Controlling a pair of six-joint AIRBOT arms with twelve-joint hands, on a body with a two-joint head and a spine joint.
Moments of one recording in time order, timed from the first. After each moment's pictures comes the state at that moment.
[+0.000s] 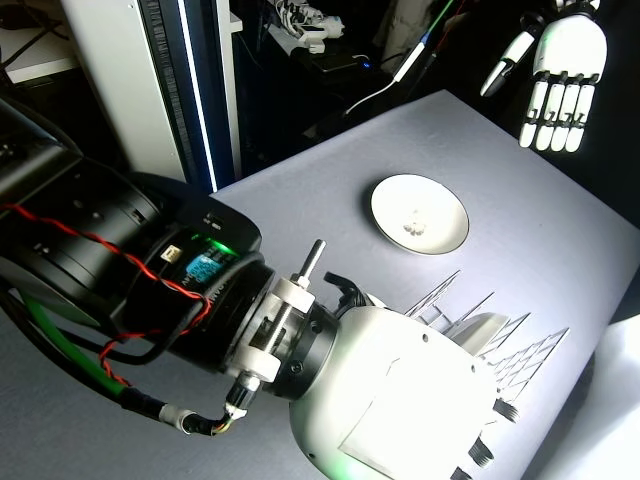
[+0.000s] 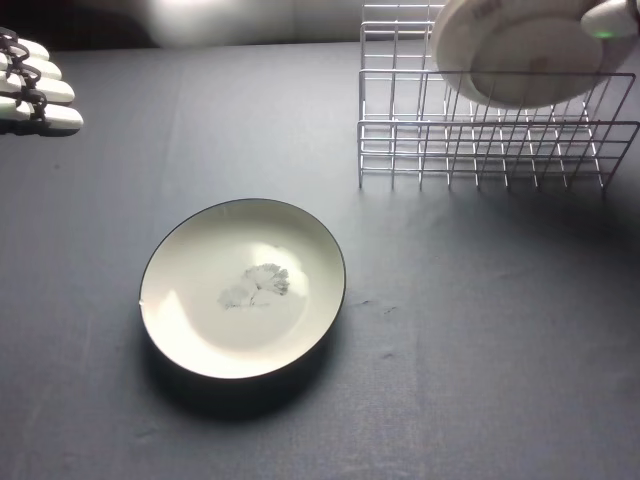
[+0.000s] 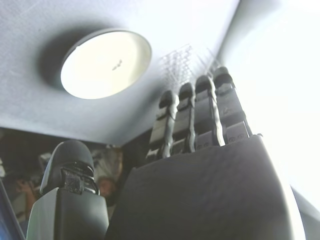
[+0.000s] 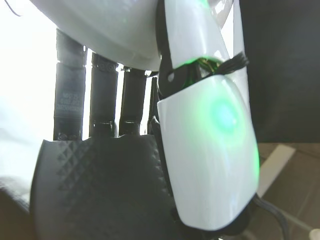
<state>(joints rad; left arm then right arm) 0.20 -0.70 1.48 1.74 -0.94 -0.30 -0.24 -1.00 1.40 0.07 0.26 -0.36</state>
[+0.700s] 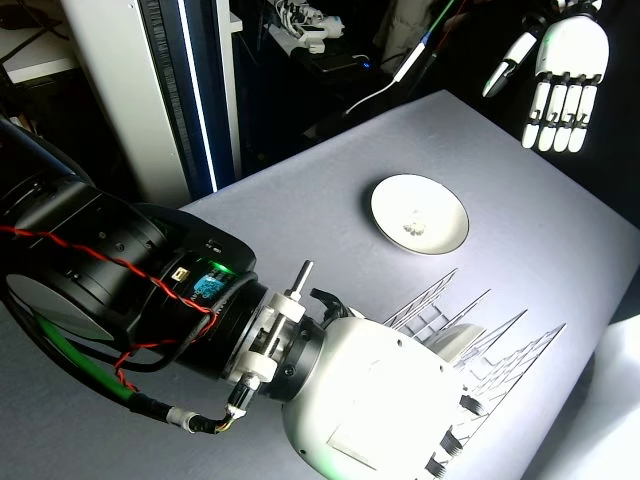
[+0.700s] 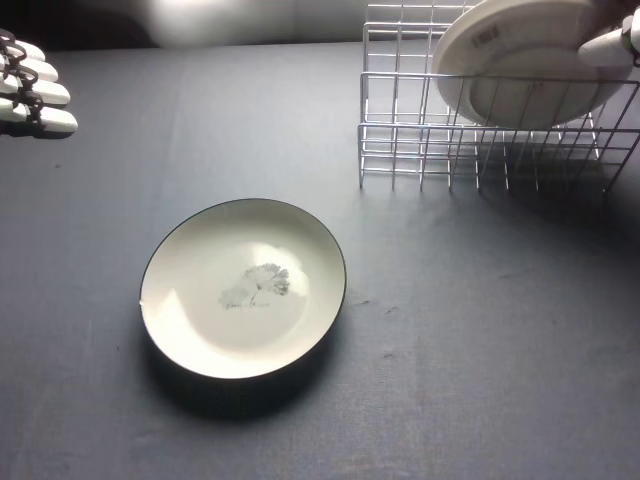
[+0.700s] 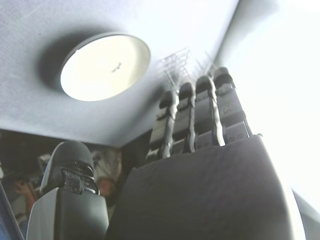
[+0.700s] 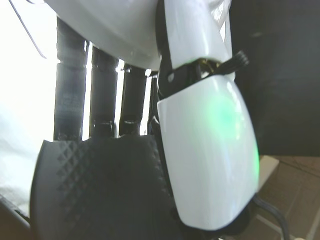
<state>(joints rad) 0.20 -0.71 1.50 1.74 -0.94 -0.30 -0.33 -1.02 1.41 0.04 0.34 -0.35</state>
